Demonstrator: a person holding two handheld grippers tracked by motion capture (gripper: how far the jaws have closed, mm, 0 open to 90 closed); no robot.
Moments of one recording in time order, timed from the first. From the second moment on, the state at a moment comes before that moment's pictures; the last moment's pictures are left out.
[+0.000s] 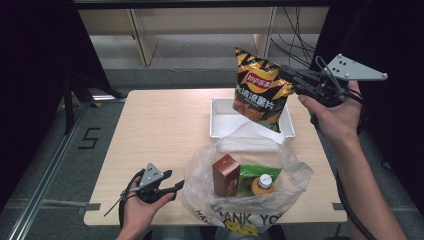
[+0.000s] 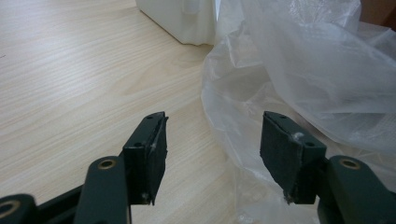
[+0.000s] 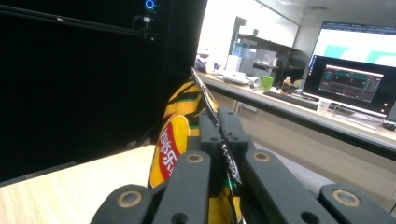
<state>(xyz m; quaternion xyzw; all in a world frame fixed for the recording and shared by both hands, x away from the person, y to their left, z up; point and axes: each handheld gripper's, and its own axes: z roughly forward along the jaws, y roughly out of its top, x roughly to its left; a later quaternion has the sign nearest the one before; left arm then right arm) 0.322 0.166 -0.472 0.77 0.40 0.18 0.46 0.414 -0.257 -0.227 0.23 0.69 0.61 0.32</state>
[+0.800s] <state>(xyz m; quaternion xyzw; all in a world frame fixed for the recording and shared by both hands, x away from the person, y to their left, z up) 0.322 0.165 -0.473 0.77 0.40 0.18 0.47 0.437 -0.255 -0.231 0.25 0.69 0.60 0.32</state>
